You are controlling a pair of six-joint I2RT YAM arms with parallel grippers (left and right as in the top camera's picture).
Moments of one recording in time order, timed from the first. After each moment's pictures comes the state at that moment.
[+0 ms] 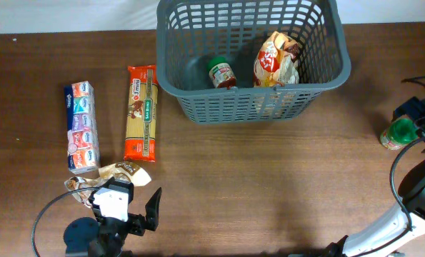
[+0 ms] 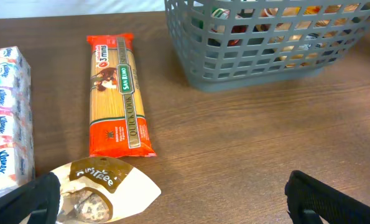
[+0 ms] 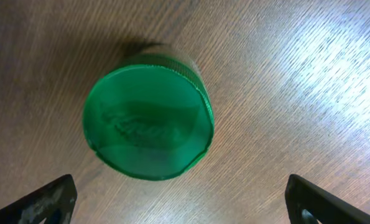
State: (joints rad) left arm 0.05 0.09 0.44 -0.80 0.31 0.05; right arm -0.63 2.04 1.77 -1.27 0.02 0.38
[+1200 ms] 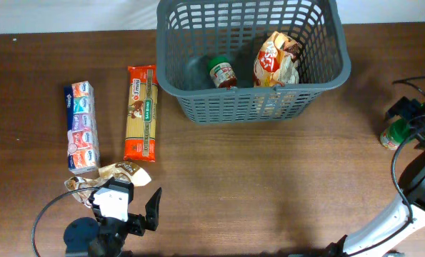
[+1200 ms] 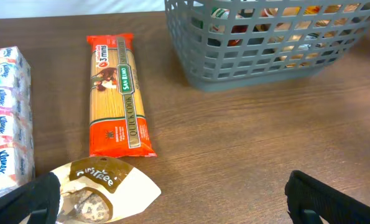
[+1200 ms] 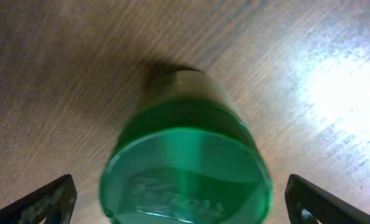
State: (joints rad) left arm 0.05 0.09 0.44 -0.80 0.31 0.05; right arm -0.62 2.12 1.76 -1.17 -0.02 0.28
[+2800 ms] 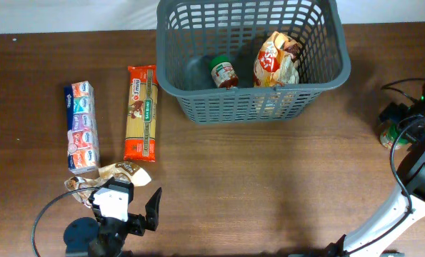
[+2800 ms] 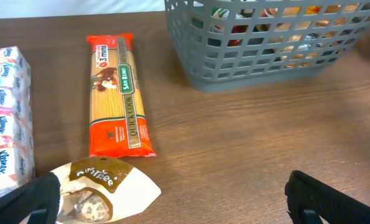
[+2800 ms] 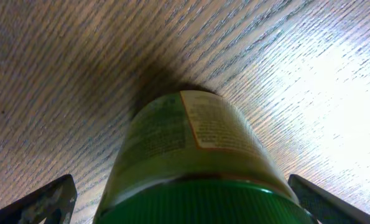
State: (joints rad) left arm 0.05 0.09 0.44 -0.80 0.31 0.05; right arm -0.60 2.22 1.76 -1.14 0.03 0.23
